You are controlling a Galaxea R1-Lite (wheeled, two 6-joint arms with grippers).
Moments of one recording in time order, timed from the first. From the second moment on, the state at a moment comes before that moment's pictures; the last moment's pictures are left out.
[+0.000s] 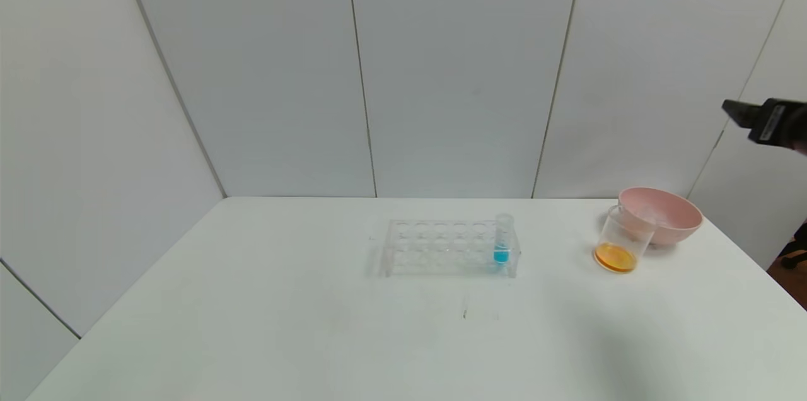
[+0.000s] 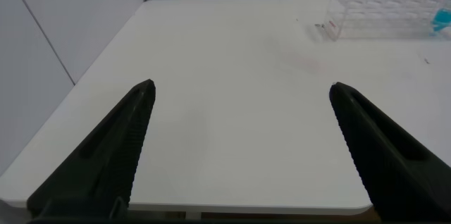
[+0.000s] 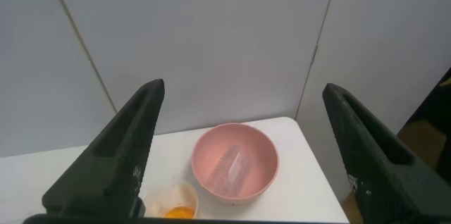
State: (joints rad) left arm 0.00 0.00 0.00 0.00 0.00 0.00; right arm -0.18 1.60 -1.04 -0.55 -0.06 0.04
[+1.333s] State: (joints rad) left arm 0.00 0.00 0.00 0.00 0.00 0.00; right arm -0.02 0.15 -0.06 -0.16 -0.05 -0.04
